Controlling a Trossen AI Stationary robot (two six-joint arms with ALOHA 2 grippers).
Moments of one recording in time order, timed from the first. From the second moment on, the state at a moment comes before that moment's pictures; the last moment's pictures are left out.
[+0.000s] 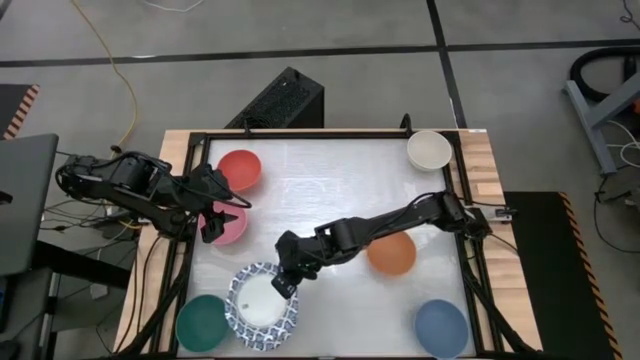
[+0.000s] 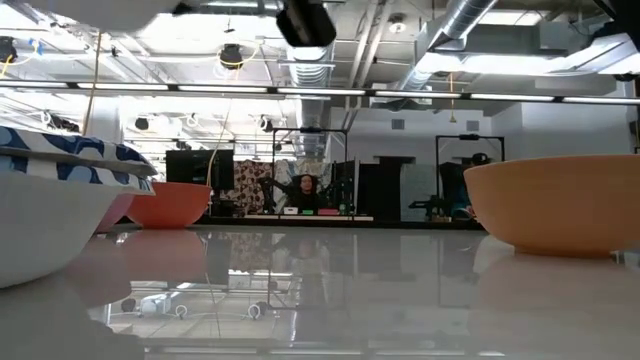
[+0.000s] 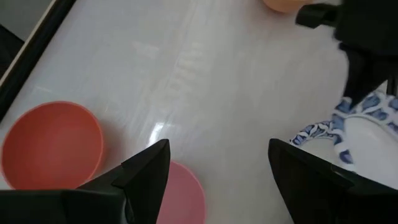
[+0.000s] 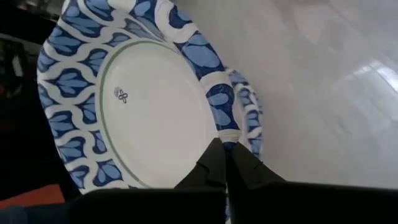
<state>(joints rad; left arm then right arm) -0.27 1.06 1.43 -1.27 -0.29 -0.53 0.29 2.15 2.10 -0.72 -0.02 0.97</state>
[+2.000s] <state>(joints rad) -0.65 1.12 1.41 -1.41 -0.06 -0.69 0.29 2.21 2.05 -0.63 -0.16 0.83</state>
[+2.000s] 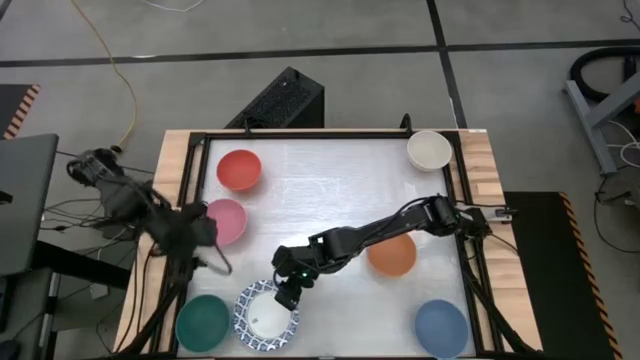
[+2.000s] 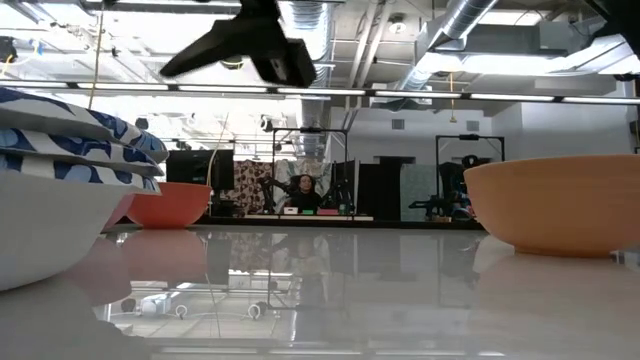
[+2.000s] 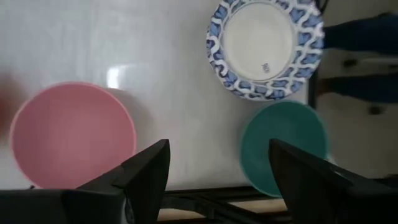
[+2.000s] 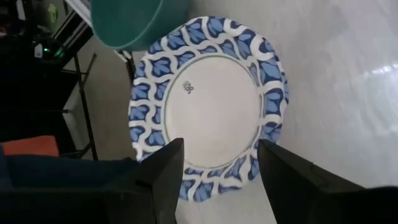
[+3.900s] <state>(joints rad) -1.02 1.24 0.74 -0.80 0.05 -1.09 0.35 2.20 2.05 -0.62 -0.13 0.81</state>
